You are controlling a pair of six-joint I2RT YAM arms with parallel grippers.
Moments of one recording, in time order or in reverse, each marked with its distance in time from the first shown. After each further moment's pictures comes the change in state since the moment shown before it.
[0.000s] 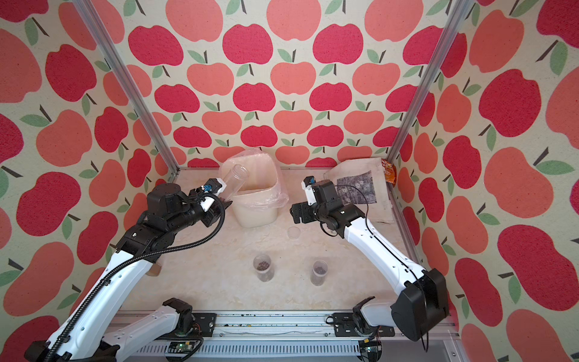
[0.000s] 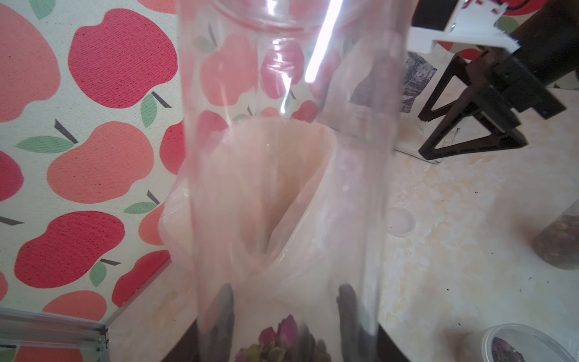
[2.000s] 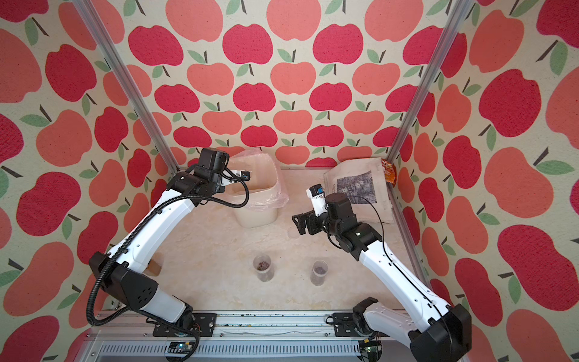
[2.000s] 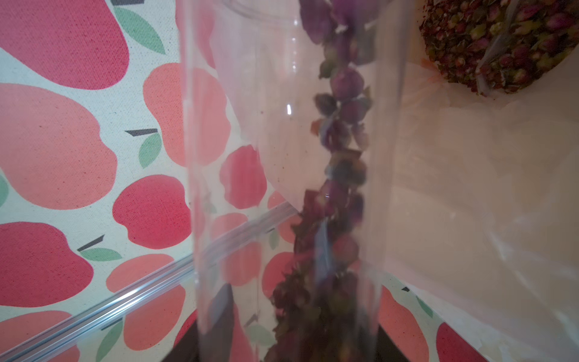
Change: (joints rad) left arm -0.085 0.560 0.499 -0.240 -0.784 0.833; right arm 0.000 -0.223 -0.193 0.114 -0.076 -0.049
